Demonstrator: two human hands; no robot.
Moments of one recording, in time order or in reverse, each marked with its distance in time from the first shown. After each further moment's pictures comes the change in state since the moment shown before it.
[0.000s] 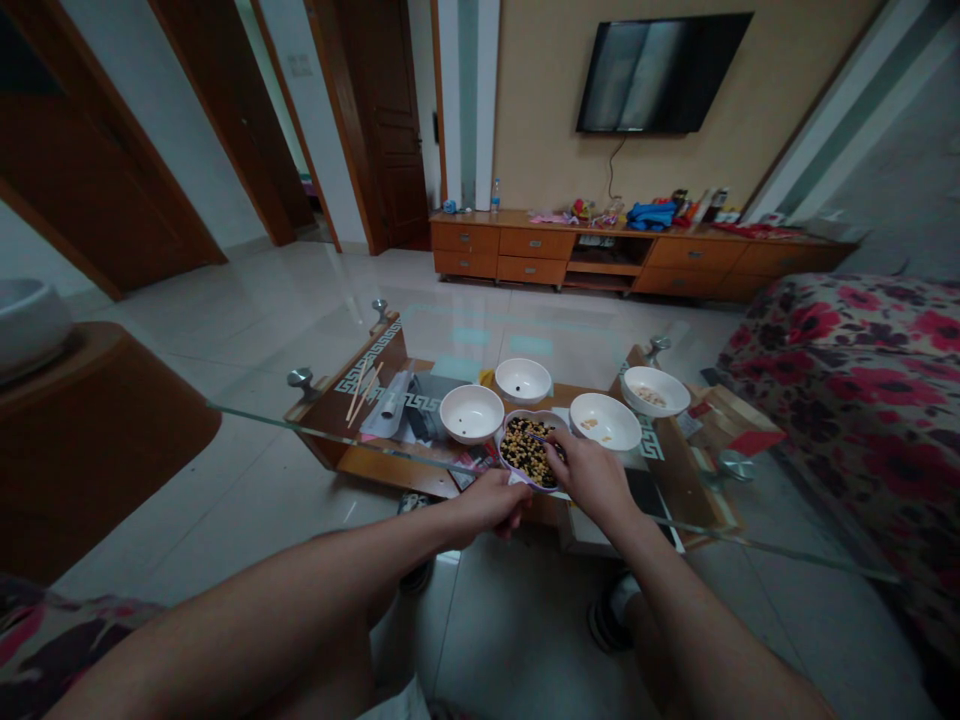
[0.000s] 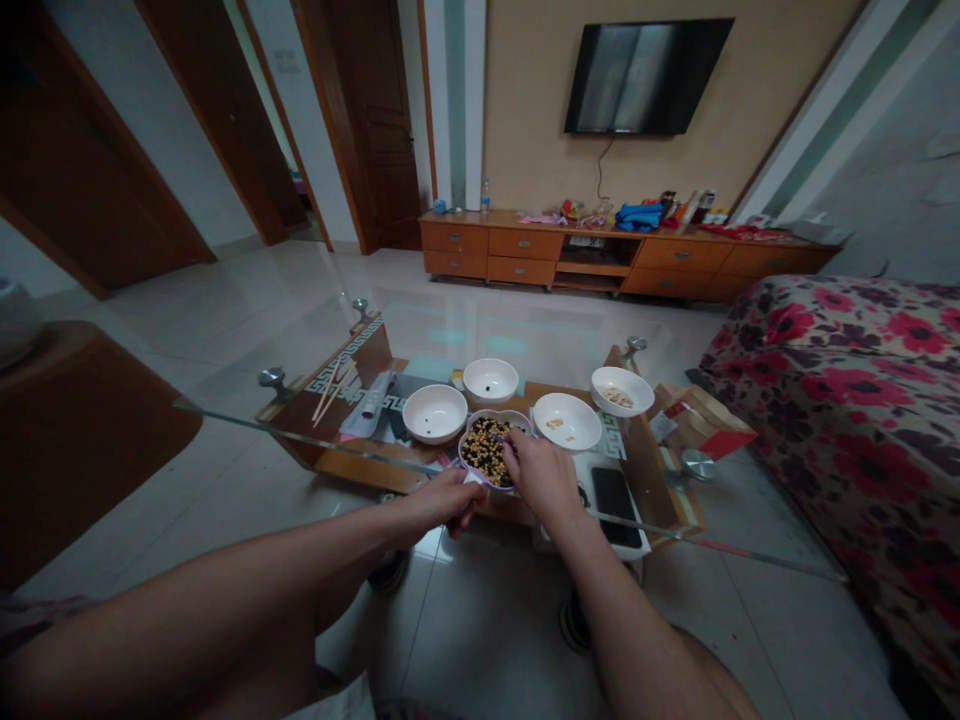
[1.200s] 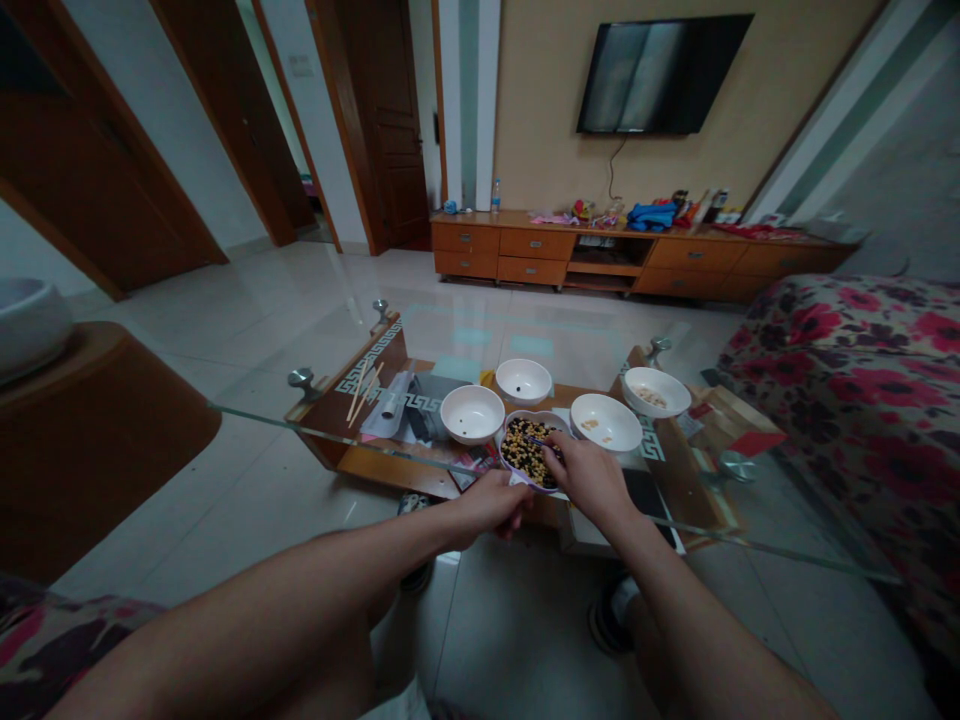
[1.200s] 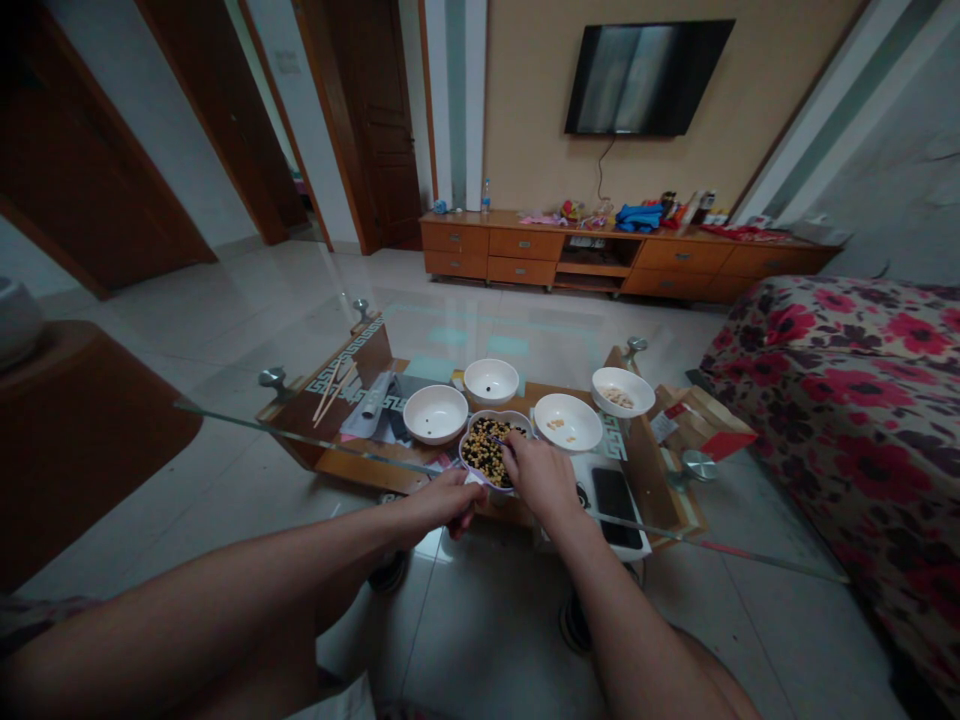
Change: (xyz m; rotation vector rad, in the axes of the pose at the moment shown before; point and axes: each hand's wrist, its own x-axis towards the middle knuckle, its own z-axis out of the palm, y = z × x) left_hand -0.003 0.005 0.000 0.014 -0.003 -0.010; right_hand 0.002 -0.002 0.002 -0.016 -0.048 0.000
